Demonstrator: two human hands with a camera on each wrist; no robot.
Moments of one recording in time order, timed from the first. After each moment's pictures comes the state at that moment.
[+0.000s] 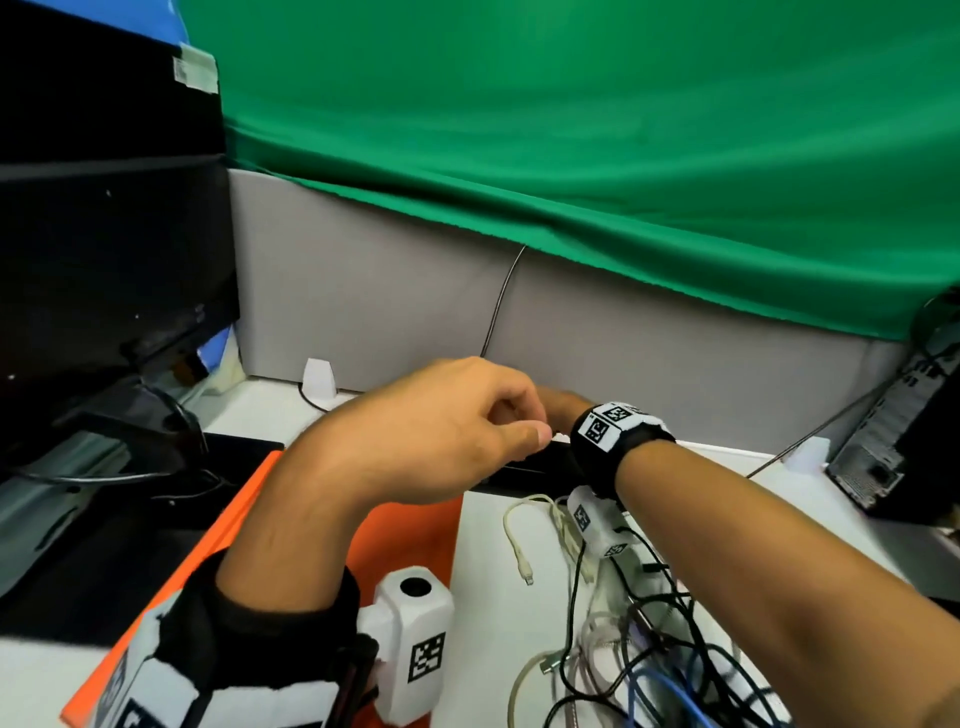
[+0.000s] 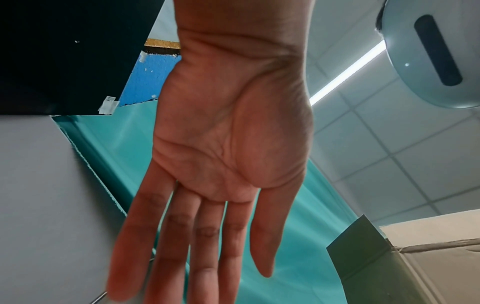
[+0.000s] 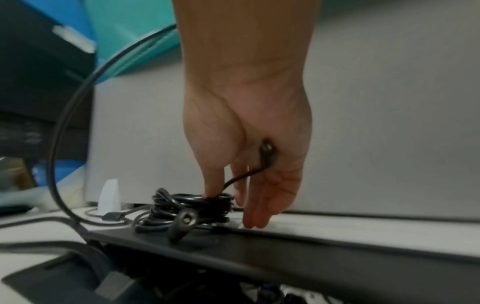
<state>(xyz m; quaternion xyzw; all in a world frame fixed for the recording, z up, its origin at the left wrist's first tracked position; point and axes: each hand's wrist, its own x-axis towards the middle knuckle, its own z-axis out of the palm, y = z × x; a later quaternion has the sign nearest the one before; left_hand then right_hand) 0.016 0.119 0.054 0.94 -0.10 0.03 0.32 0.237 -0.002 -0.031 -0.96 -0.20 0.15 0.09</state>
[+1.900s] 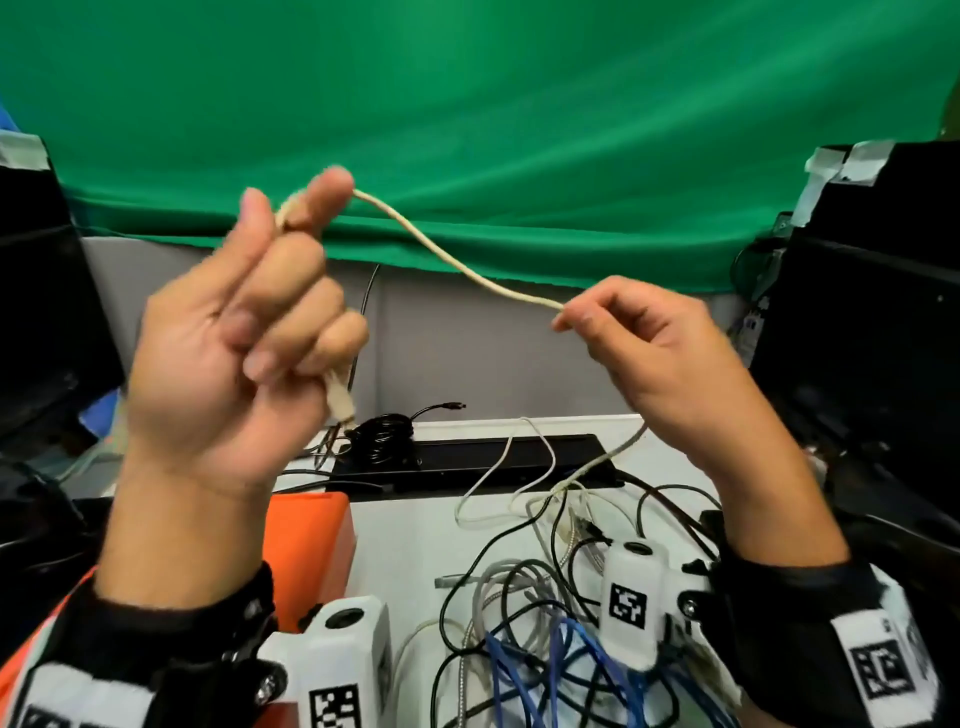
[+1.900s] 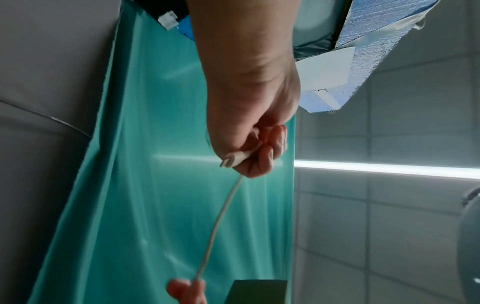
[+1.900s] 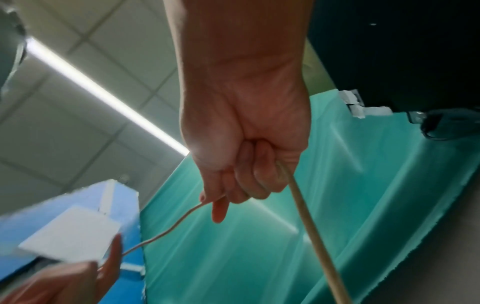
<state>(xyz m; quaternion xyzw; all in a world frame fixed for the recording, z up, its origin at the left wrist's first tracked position) 0.014 0.078 0.088 0.25 -0.38 -0.09 0.89 0.063 -0.193 0.069 -0.77 -0.30 -0.20 0.52</state>
